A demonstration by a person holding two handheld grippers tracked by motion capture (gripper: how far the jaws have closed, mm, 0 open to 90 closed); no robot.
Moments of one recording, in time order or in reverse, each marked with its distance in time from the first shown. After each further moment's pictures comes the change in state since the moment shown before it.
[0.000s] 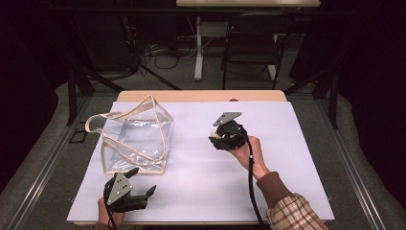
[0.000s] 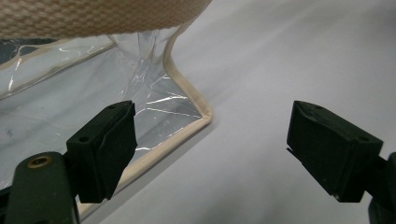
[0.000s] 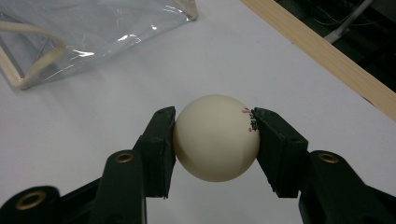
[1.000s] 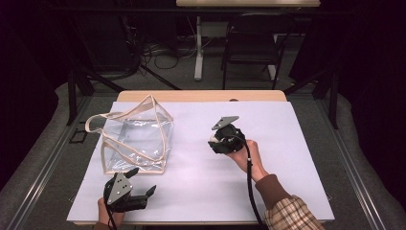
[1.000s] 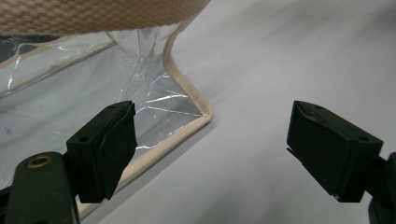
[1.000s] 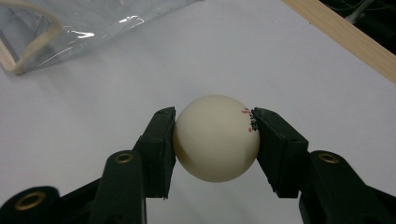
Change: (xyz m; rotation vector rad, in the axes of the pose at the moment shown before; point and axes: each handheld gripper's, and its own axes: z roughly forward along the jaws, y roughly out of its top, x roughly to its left) left arm 0.001 0.000 0.001 0.003 -0.001 0.001; right arm 0.004 -0.012 0.016 0.037 0.027 0.016
